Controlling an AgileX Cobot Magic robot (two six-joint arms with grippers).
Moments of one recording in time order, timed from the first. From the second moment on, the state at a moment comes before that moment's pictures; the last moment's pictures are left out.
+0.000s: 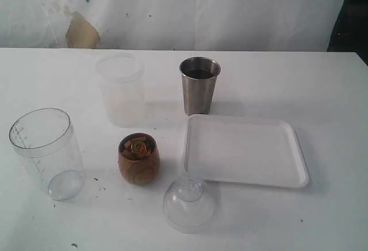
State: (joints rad) left arm 0.07 0.00 -0.01 -0.05 0.21 0.00; right arm -0.01 0.01 -0.01 0.26 0.23 0.11
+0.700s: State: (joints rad) left arm 0.07 0.16 -0.26 0.44 -0.39 -0.86; right arm -0.01 0.01 -0.01 0.26 0.23 0.11
